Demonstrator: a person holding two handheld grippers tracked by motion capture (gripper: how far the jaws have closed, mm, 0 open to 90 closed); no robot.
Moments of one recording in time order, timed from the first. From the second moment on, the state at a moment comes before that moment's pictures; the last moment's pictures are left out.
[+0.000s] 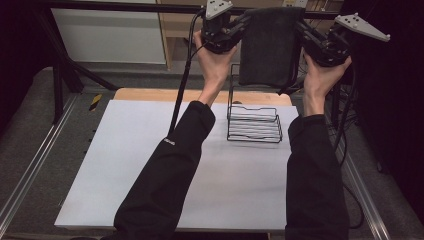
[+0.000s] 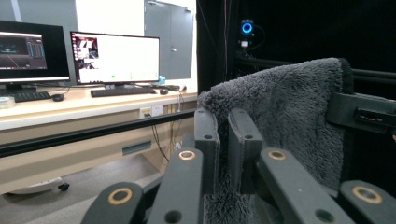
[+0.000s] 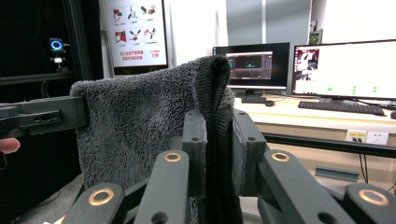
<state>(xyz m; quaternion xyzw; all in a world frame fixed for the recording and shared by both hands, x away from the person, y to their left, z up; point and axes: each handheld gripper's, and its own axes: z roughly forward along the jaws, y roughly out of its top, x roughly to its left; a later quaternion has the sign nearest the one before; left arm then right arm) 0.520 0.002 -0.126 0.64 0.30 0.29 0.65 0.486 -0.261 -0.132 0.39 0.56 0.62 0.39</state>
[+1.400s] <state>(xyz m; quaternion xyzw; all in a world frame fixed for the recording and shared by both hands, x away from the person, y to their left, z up) 0.502 0.000 -0.184 0.69 0.26 0.27 0.62 0.473 -0.280 -0.207 0.39 0.59 0.61 0.36</state>
